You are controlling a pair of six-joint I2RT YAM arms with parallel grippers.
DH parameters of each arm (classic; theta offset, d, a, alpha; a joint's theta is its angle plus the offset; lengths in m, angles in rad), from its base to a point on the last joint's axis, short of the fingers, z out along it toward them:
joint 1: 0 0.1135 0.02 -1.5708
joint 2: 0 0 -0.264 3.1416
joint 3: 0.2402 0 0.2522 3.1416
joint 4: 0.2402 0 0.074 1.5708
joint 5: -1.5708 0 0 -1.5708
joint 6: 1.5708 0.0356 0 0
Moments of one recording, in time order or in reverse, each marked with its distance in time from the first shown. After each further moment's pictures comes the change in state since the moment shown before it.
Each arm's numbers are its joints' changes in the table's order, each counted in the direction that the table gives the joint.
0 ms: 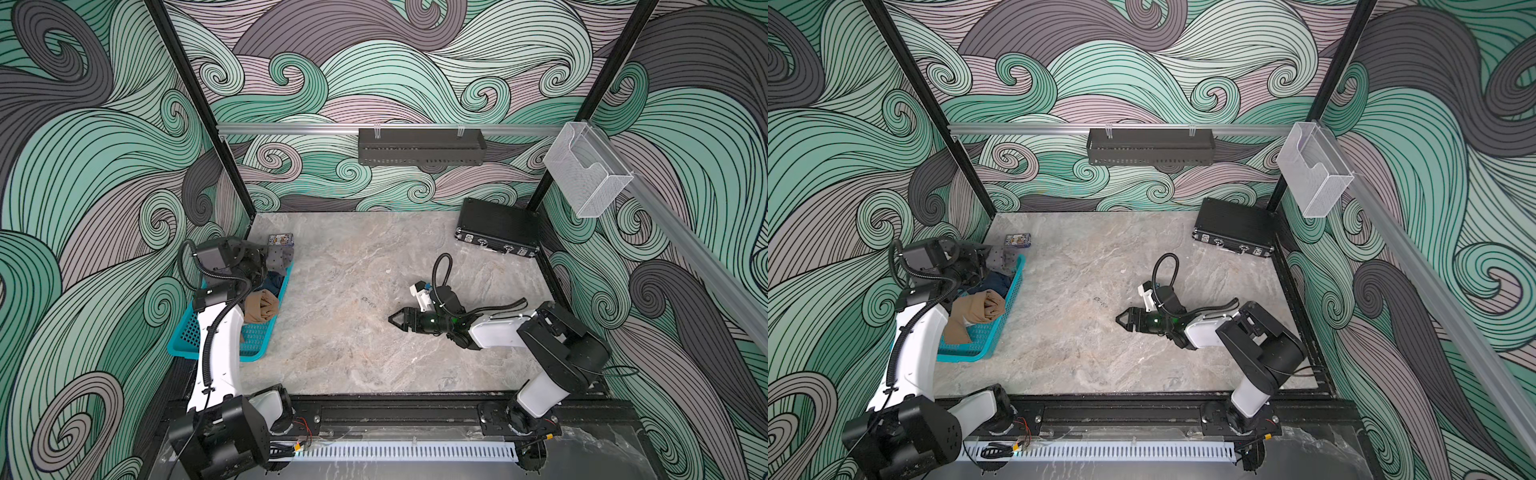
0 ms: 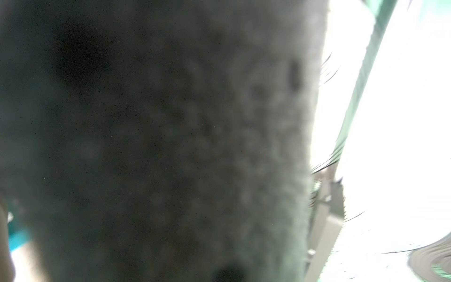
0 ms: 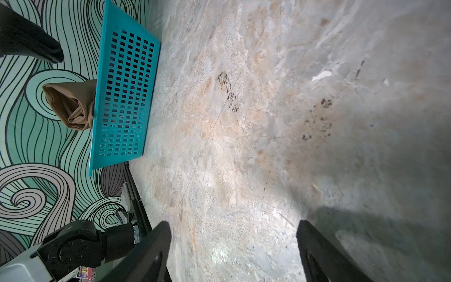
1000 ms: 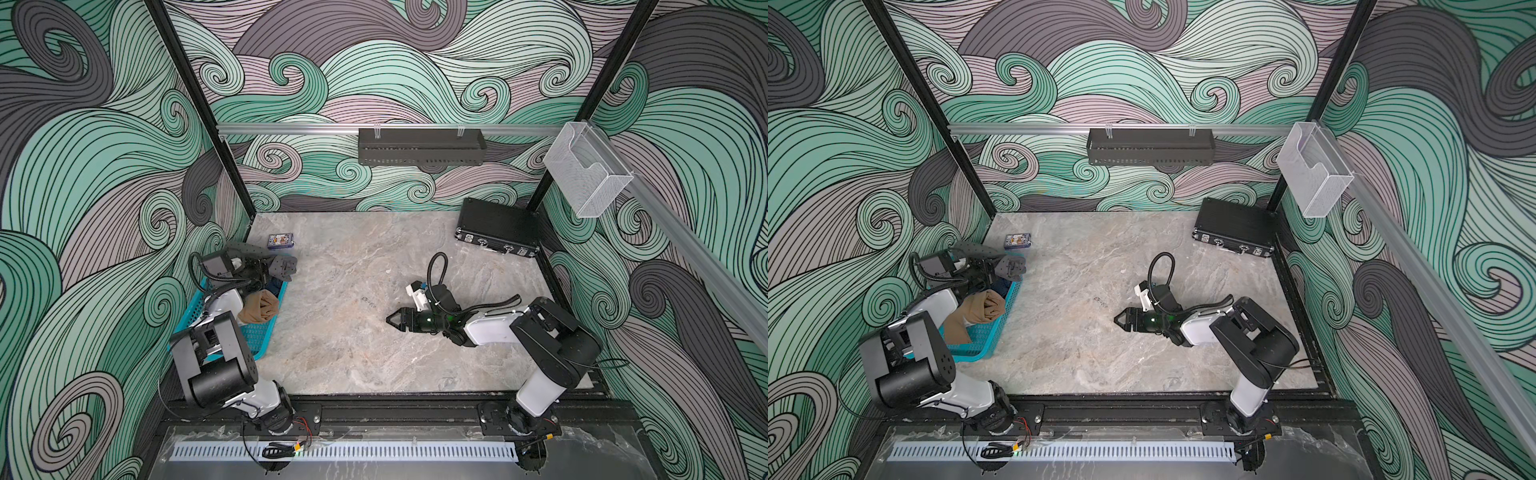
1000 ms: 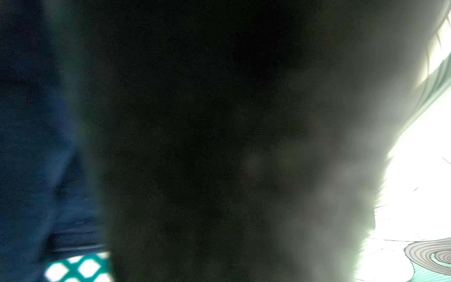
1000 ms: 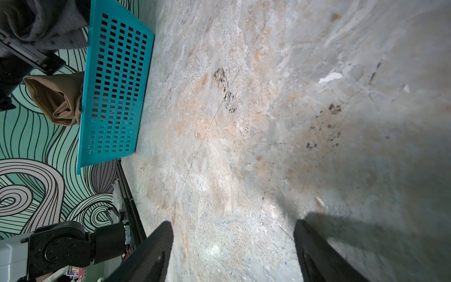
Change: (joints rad) left arm 0.113 0.389 -0.154 -0.421 -0.339 0.071; right arm 0.013 0.050 0.041 0.021 0.000 -0.034
